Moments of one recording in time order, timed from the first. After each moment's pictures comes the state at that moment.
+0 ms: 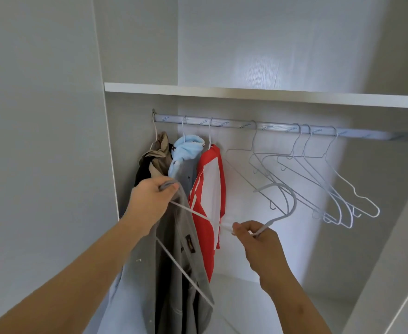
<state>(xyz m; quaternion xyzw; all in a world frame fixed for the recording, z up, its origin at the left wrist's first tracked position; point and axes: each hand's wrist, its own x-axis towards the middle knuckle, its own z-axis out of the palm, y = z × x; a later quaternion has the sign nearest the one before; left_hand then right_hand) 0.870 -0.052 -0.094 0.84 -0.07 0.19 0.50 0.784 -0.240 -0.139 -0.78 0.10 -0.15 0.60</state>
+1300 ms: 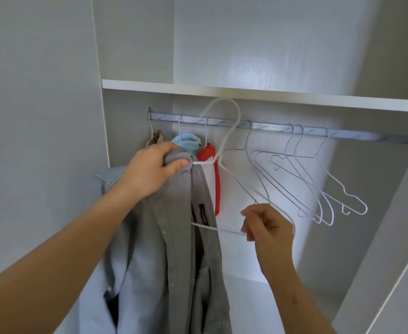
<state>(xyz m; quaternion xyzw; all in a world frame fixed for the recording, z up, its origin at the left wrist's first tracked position) 0.883 -0.041 -0.045 0.86 -0.27 0.31 0.31 0.776 -0.241 -0.128 -0.70 -0.05 -0.36 0.61</state>
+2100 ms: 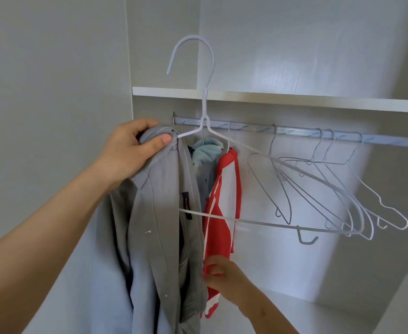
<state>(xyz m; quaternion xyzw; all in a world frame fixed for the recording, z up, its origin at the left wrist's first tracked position) 0.860 0.018 -0.010 0.77 -0.26 0.30 0.50 0.829 -0.184 -0.213 -0.87 0.03 0.14 0.48</state>
